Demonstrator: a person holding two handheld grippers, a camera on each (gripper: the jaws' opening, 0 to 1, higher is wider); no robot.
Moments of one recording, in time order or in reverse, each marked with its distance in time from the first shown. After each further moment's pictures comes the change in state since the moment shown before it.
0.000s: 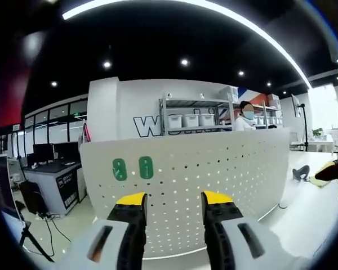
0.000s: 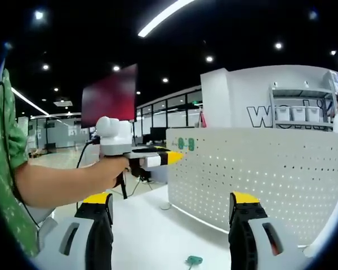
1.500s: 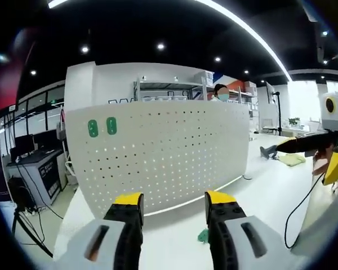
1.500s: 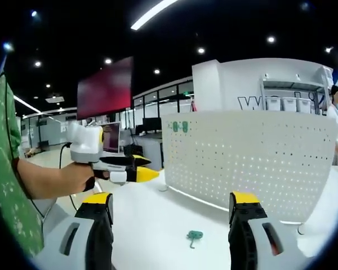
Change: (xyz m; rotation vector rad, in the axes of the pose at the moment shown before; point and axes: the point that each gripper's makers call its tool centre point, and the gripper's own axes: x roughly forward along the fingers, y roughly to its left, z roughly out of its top) left arm -0.090 -0.067 -0.071 0.010 0.151 -0.192; right arm -0.052 0.011 -0.045 0.035 0.084 -0.070
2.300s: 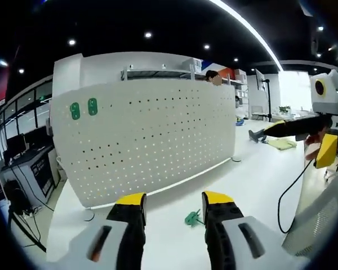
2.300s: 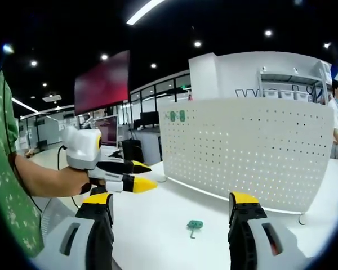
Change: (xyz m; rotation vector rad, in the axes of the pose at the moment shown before) left arm 0.003 -0.031 -0.044 0.049 0.102 -0.085; right arm -0.004 -0.004 -0.020 0.019 0.041 -0.013
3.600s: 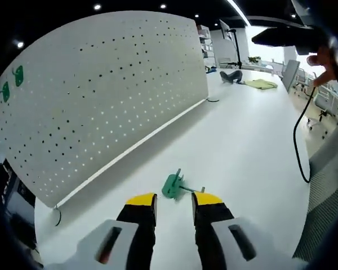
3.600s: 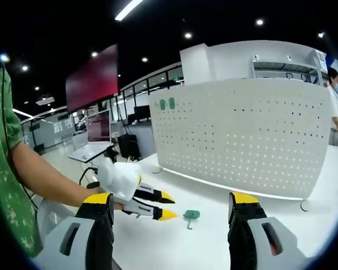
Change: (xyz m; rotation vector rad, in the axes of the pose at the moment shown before) left arm 0.088 -0.045 -0.116 0.235 0.314 -0.213; right arm 0.007 -0.020 -0.029 0.064 0.061 -0.032
